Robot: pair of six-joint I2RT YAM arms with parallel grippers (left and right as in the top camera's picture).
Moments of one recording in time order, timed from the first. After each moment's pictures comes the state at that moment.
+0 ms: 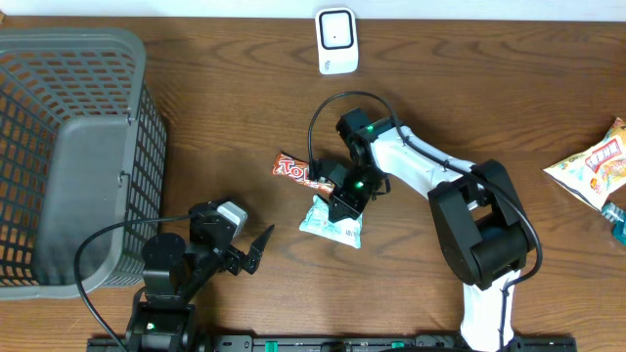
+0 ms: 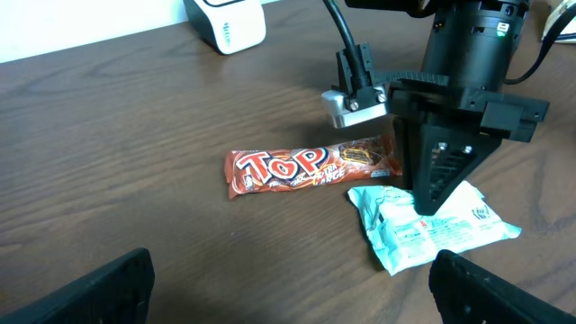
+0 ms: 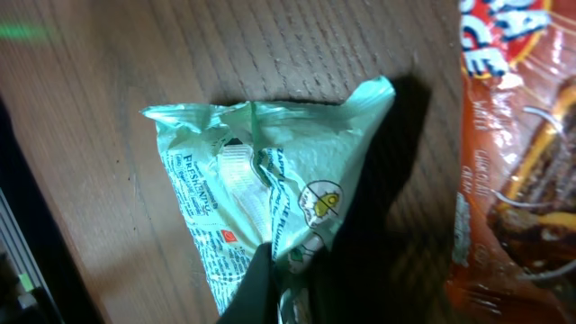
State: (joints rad) left arm -0.08 0.47 0.16 -0.11 0.51 0.19; right arm 0.51 2.10 1.38 -0.96 -0.54 -0.54
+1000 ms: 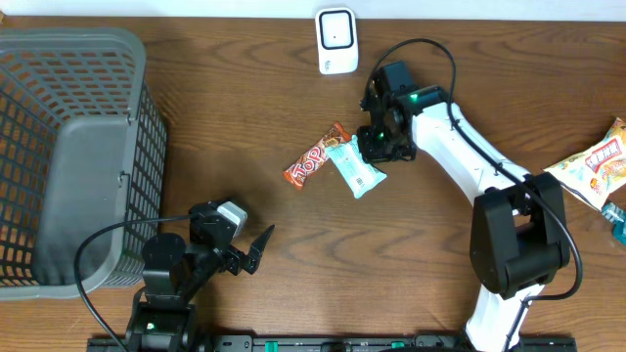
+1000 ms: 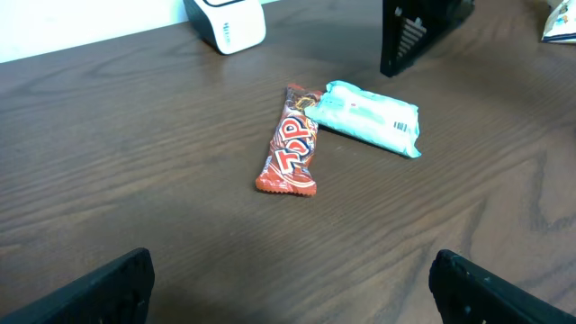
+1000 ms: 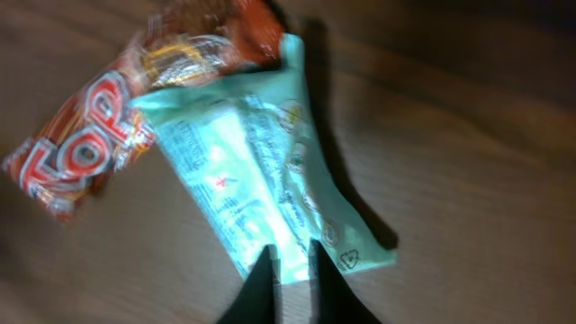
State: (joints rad) left arm -0.08 0.47 0.16 -0.11 0.51 0.19; right arm 0.36 1.98 1.49 -0.88 -0.19 0.22
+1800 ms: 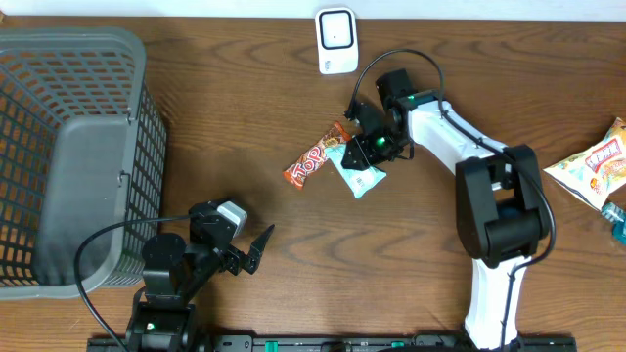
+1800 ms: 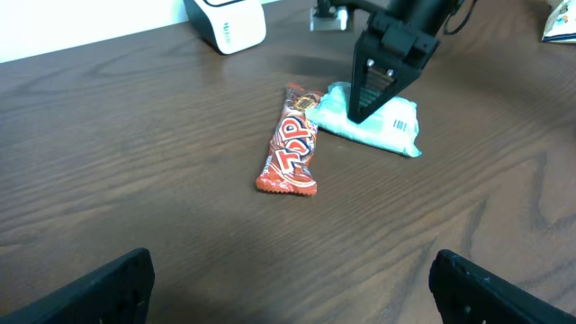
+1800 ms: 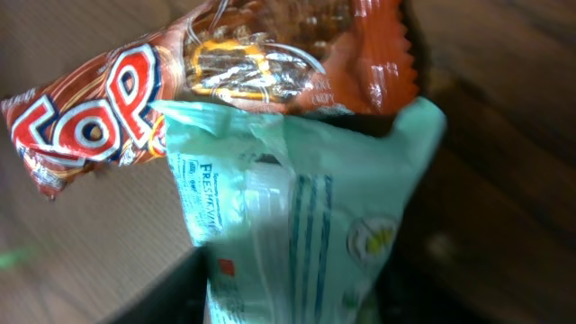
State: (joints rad) left arm -0.08 0.47 0.16 -0.11 0.51 0.19; right arm 0.31 2.17 1.51 -0.76 -0.48 -0.16
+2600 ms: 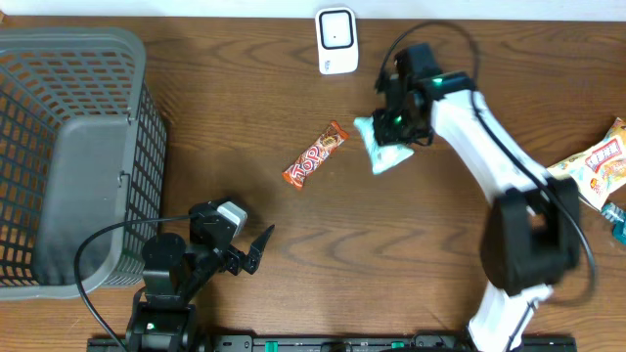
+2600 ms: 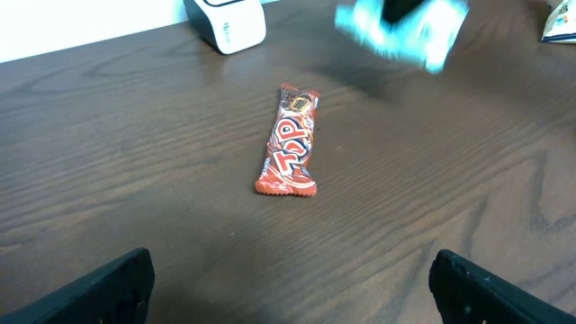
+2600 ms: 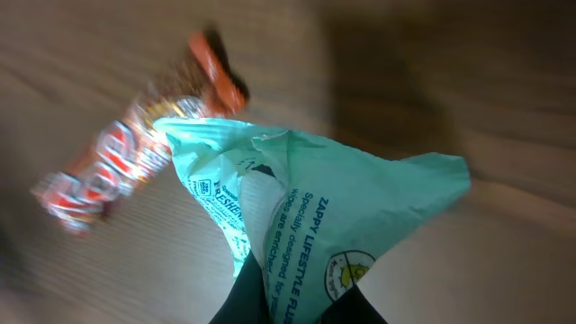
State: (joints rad) left arm -0.08 0.47 0.16 -0.11 0.51 0.19; right arm 0.28 1.94 1.58 -0.90 -0.20 0.12
